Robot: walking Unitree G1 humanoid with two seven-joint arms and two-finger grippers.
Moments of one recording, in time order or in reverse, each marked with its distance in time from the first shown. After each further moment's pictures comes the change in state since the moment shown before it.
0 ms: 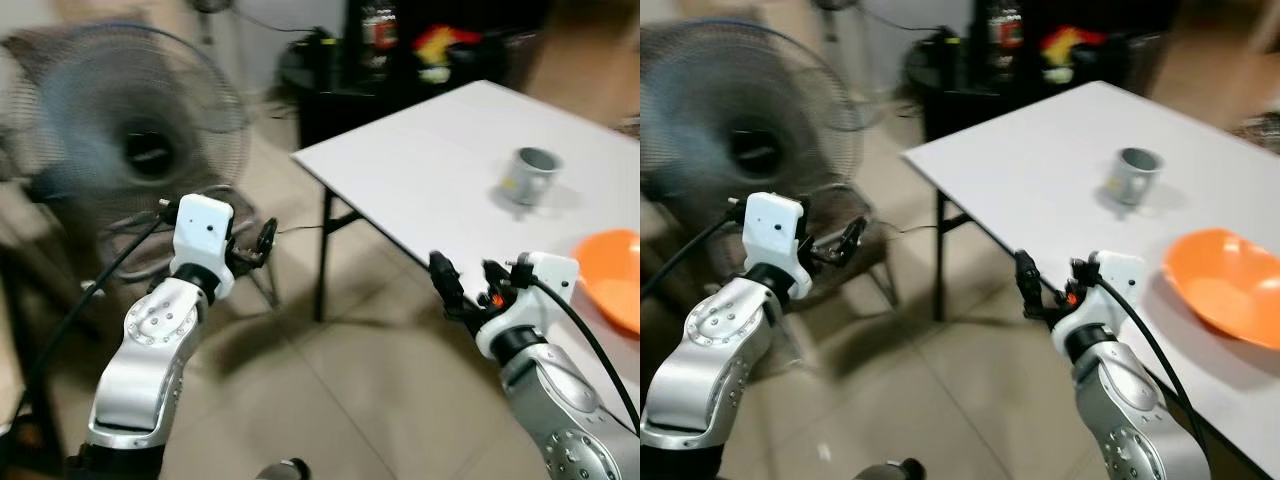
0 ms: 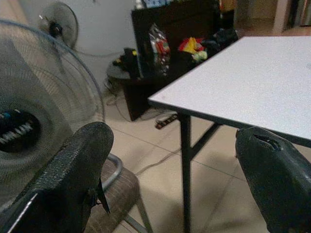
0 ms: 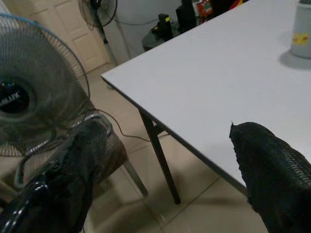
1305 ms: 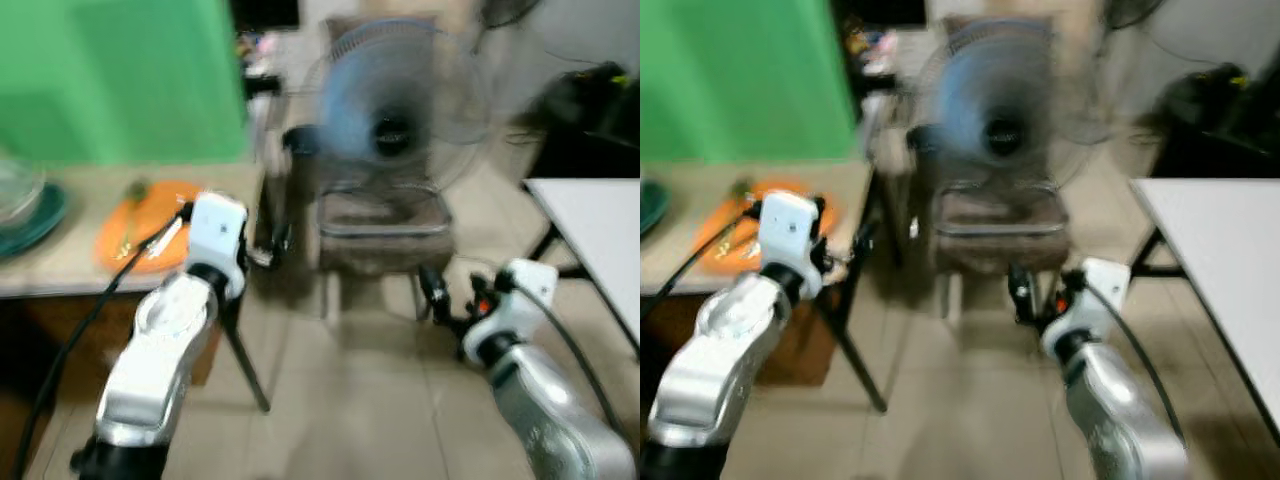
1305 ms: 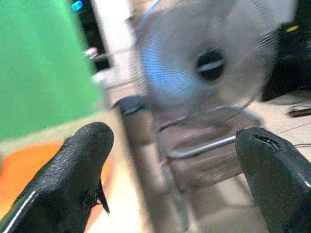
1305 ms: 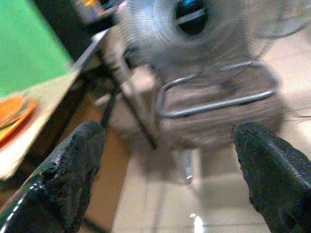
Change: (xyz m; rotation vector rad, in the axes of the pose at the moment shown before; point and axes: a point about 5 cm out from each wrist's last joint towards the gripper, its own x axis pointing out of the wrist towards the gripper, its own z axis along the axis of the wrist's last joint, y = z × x) left arm 0.003 0.001 -0.007 0.023 0.027 -0.024; right arm 0.013 0.013 -0.020 0.073 0.064 0.056
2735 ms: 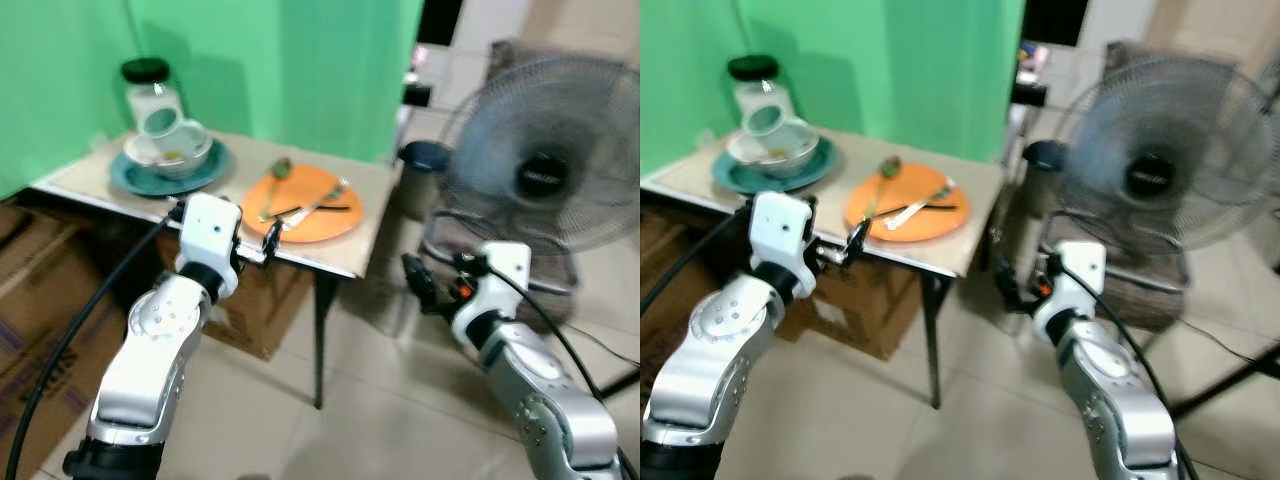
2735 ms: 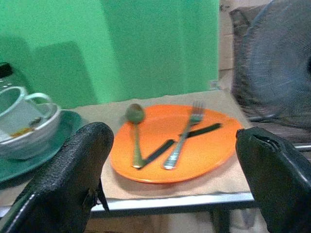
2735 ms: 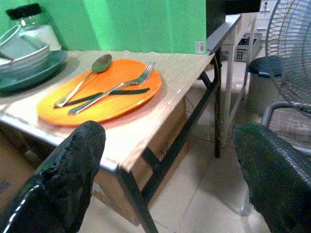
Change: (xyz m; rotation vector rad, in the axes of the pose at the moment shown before) left arm -0.001 0.001 0.007 0.027 -0.033 -0.002; right arm 0.020 -0.006 0.008 -0.143 -0.006 0.055
